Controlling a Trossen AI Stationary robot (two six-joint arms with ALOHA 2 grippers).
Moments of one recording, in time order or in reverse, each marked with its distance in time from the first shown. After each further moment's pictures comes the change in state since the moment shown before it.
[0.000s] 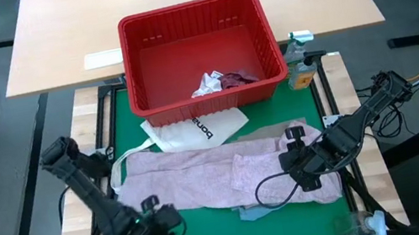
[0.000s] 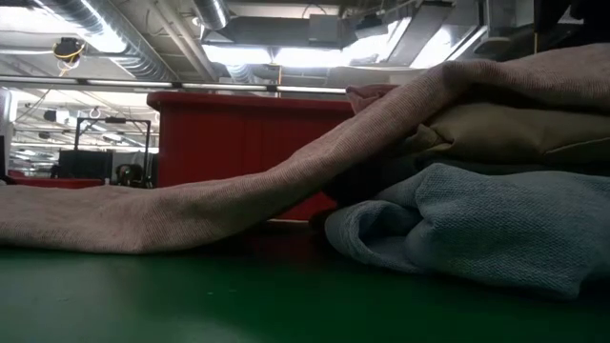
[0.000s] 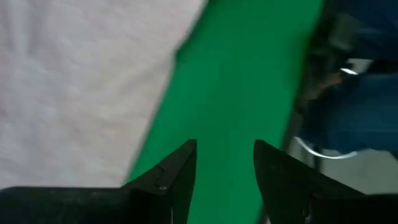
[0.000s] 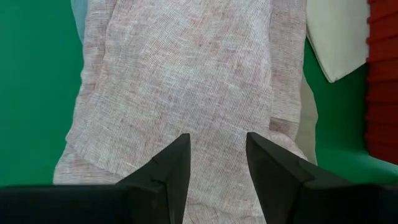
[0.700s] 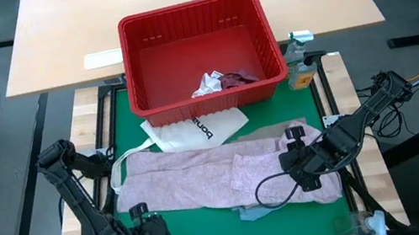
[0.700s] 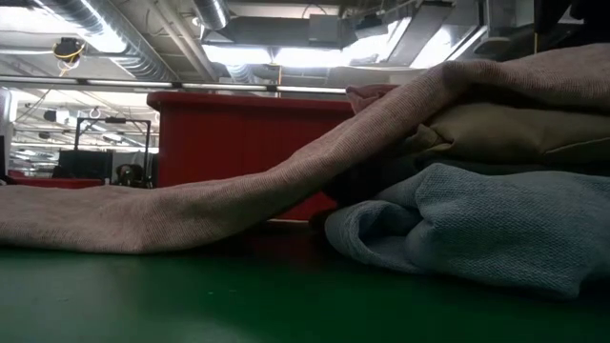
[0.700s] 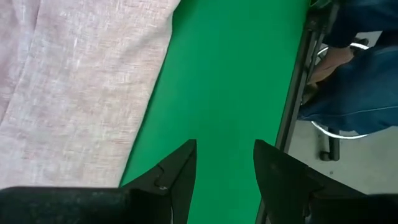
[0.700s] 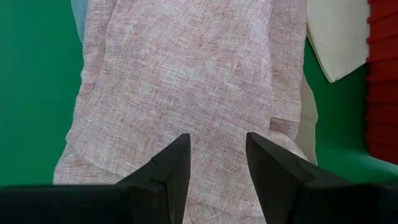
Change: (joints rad) left arm -0.129 0.000 0.000 -0.079 -0.024 -0.063; right arm 0.000 0.000 0.000 0.000 0.000 0.000
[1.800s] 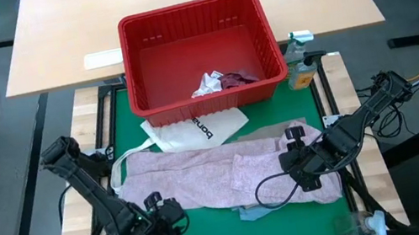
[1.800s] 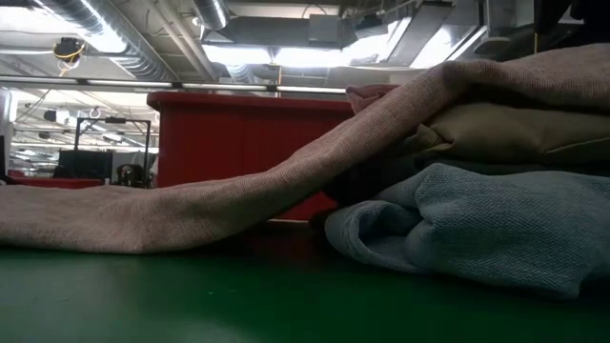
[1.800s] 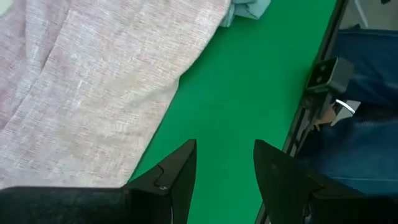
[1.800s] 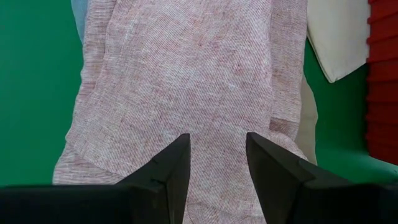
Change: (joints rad) left arm 0.148 0.000 0.000 0.112 -0.045 -0.003; right arm 0.000 0.000 0.000 0.000 0.000 -0.003
